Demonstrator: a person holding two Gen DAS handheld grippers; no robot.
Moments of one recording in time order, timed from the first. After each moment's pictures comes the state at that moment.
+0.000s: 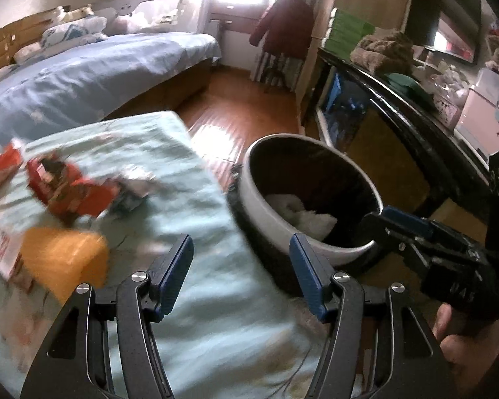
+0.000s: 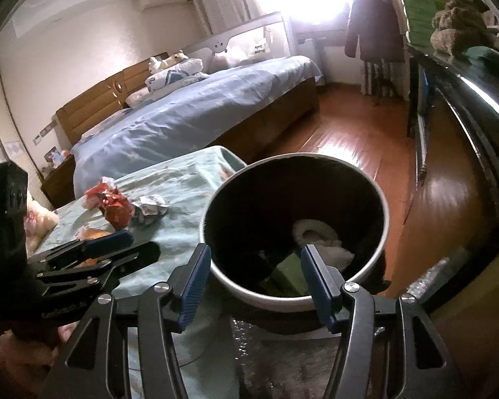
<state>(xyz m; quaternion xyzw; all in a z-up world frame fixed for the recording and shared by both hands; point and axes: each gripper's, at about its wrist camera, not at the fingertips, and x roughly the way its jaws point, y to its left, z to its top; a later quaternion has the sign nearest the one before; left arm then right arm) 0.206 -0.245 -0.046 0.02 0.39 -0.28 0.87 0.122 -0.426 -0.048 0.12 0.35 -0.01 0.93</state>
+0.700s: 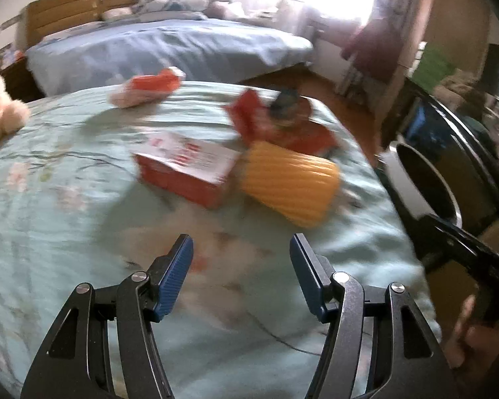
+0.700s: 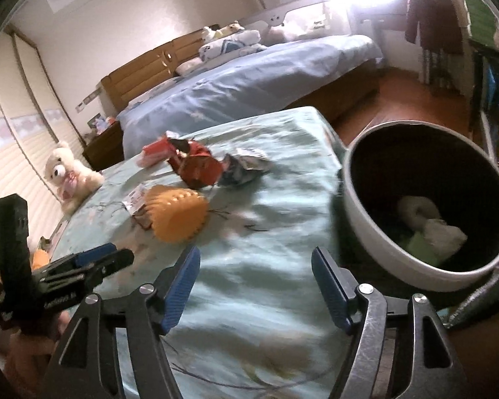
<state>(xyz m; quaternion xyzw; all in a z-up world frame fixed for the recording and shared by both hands) 0.202 -0.075 -0.078 -0.04 0.42 -0.11 0.90 0.148 -0.322 -0.076 0.12 0.38 0.11 0.91</state>
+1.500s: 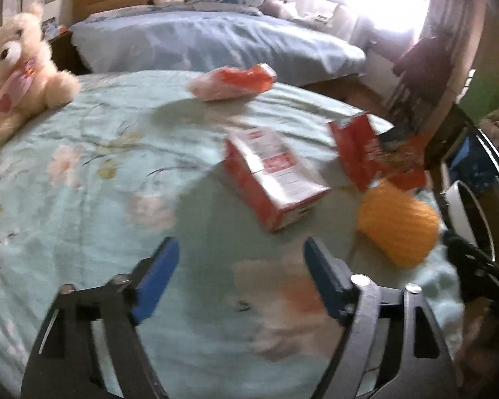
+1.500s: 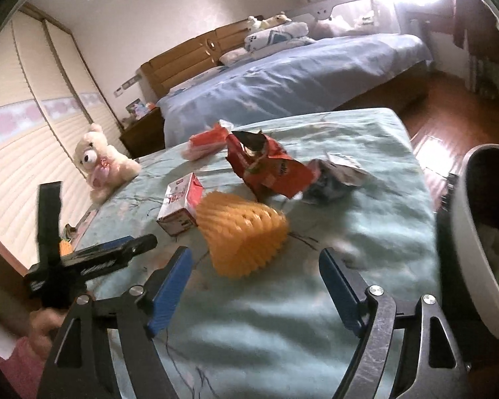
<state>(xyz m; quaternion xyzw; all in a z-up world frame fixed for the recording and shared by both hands) 0.236 -0.010 -0.090 -0.07 0.43 -0.03 0.90 0.198 -0.259 -0.085 0.11 0.38 0.21 0.89</state>
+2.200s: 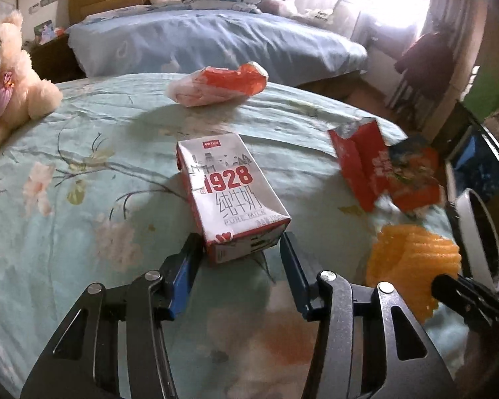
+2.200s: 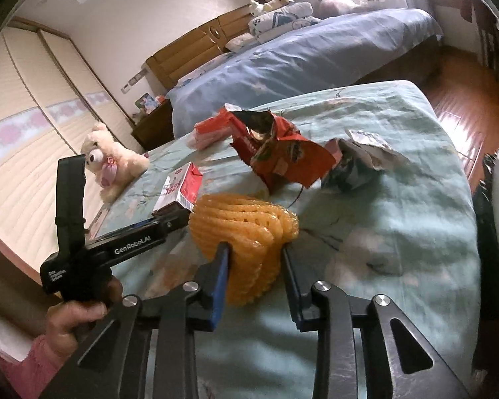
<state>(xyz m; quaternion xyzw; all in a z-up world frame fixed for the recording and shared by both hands) 0.261 -0.020 -0.098 -0.07 0.43 -0.03 0.90 0.209 -0.259 -0.103 0.15 0.41 0.24 0.87</state>
